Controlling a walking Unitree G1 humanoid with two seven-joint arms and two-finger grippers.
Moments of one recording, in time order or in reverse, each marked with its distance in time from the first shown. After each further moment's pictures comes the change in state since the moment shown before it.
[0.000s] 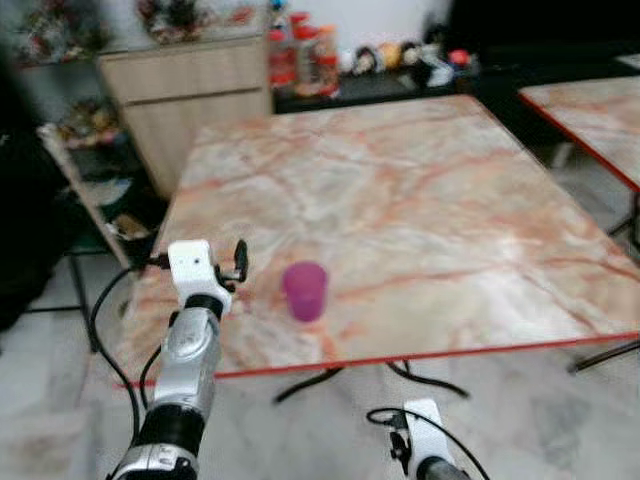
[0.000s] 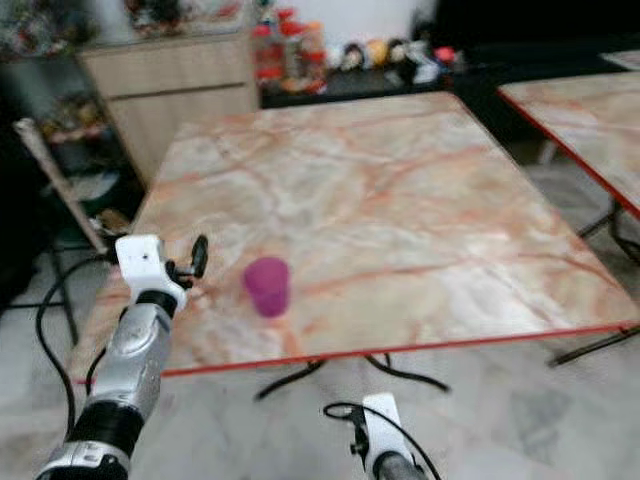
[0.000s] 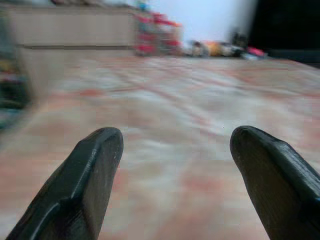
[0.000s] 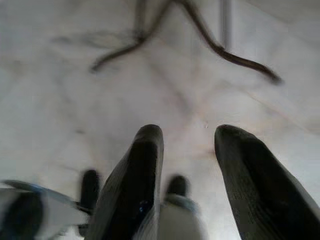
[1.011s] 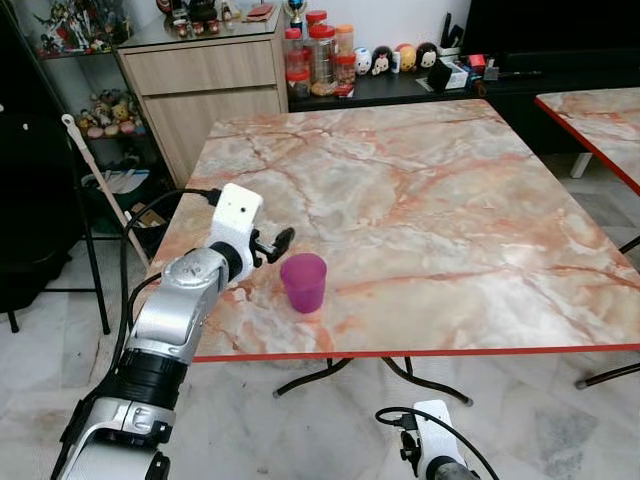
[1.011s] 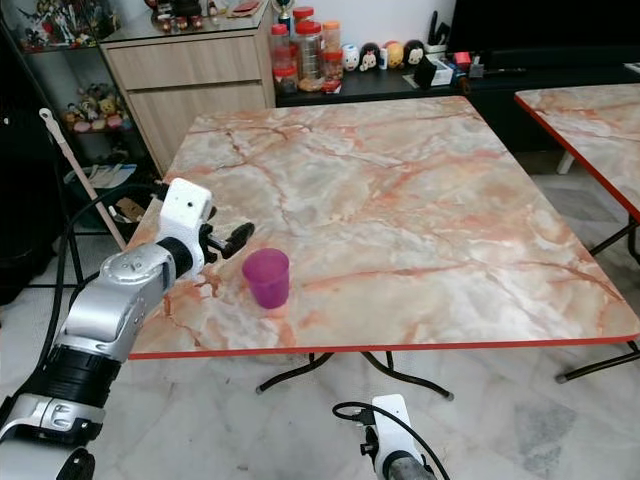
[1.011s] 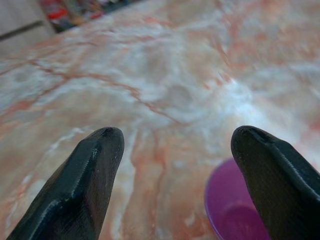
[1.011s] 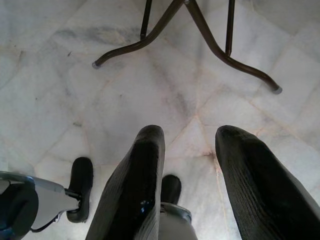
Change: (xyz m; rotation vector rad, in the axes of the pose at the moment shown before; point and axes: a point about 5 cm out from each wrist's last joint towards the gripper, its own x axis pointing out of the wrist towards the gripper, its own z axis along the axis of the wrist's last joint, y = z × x) left arm 0.022 -0.022 0.059 0.323 0.262 -0.444; right arm 0.001 0.003 0.003 0.004 -0.008 -0.004
